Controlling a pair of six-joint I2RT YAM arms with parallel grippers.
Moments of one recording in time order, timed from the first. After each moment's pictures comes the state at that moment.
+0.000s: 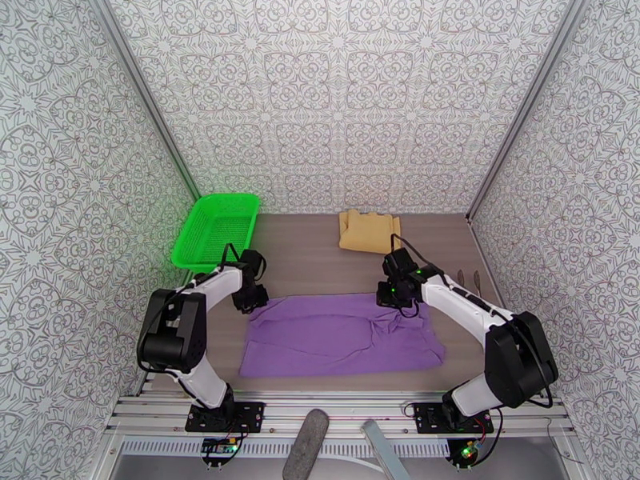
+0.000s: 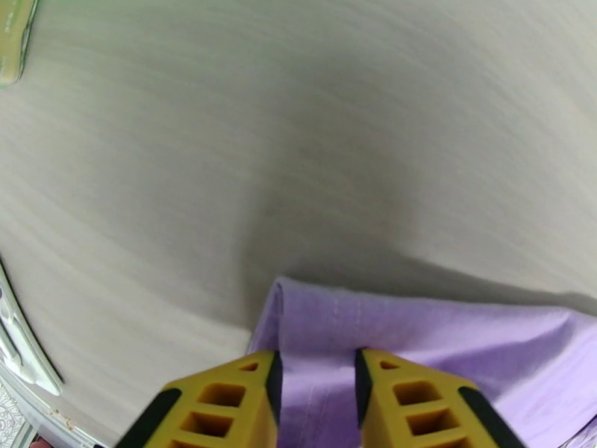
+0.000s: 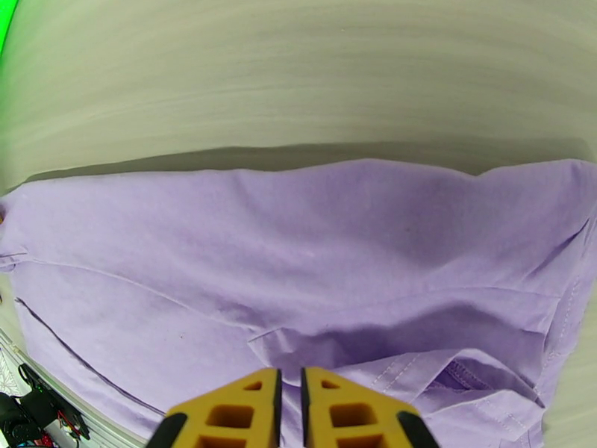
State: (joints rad) left arm -0.12 1.72 1.03 -0.75 -0.06 -0.54; right arm 0.43 1.53 1.04 -0.70 -0.13 0.50
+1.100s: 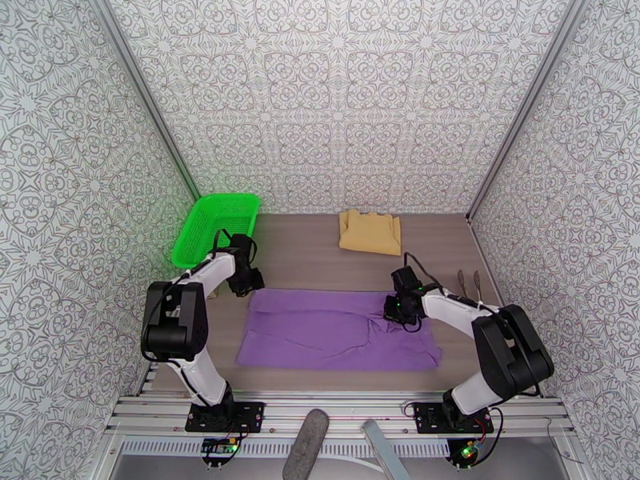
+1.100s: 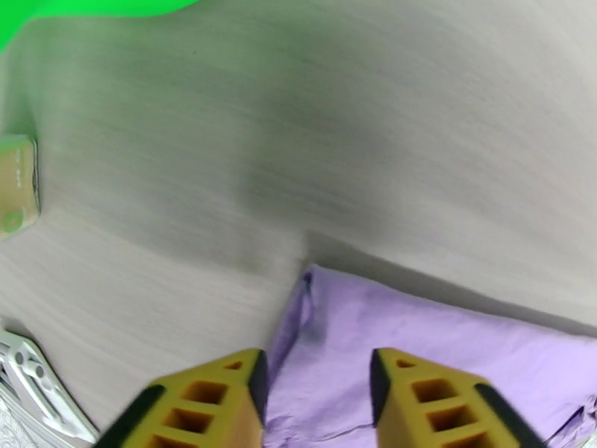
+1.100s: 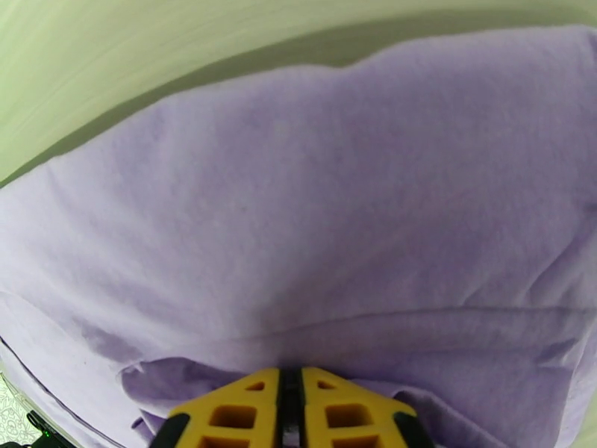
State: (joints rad) left arm -0.03 1.79 1.22 -0.78 0.00 -0.41; right arm 0.37 1.54 0.78 -0.48 -0.12 0.64
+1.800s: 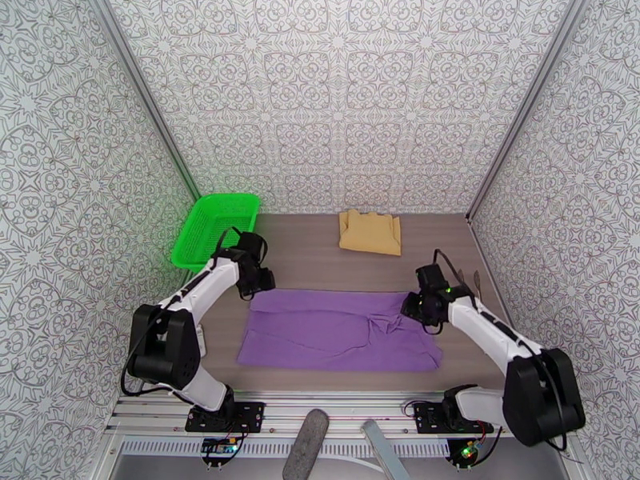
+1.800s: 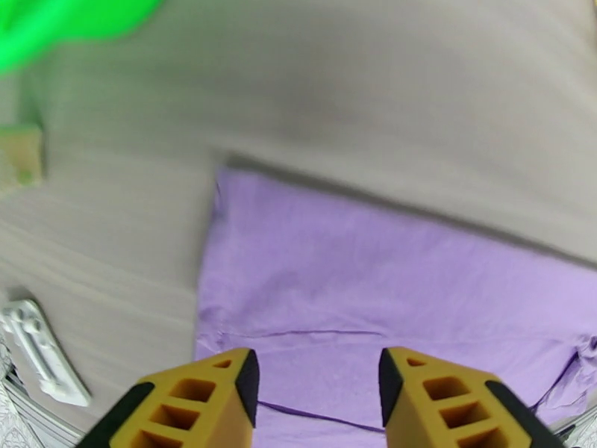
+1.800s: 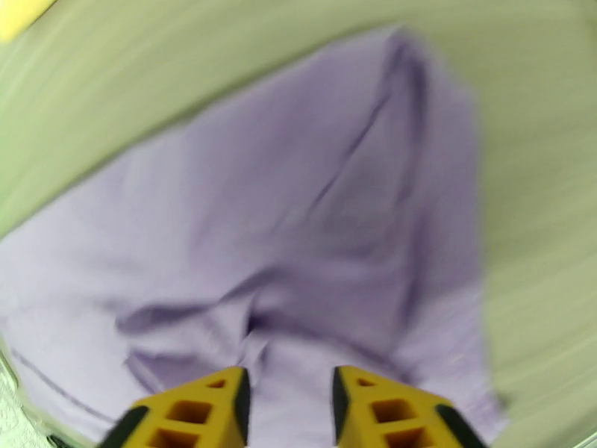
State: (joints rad) left arm -0.18 1.60 1.14 -0.85 0.01 -0.45; right arm 0.20 1.37 0.83 -0.68 -0.05 0.61
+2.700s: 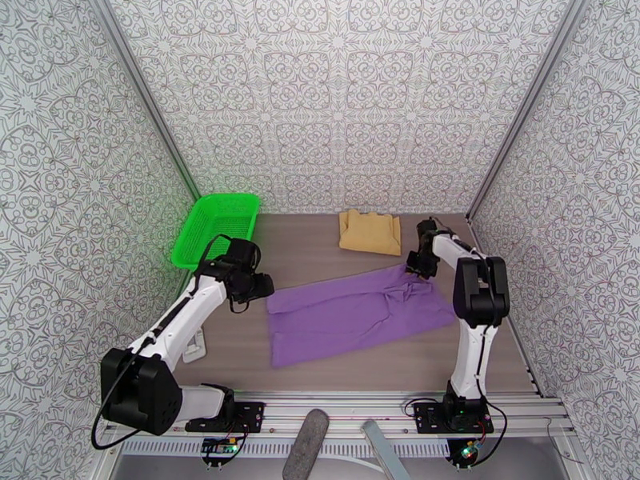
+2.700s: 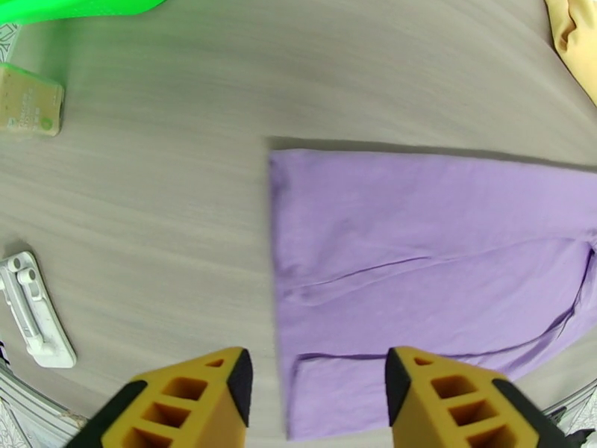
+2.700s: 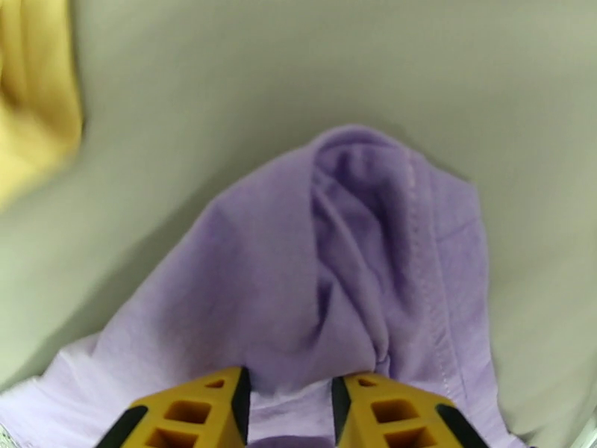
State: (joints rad) left arm -0.22 1.37 1.10 -0.91 0.03 -0.49; right arm 0.01 2.17 1.67 -0.86 -0.04 0.39
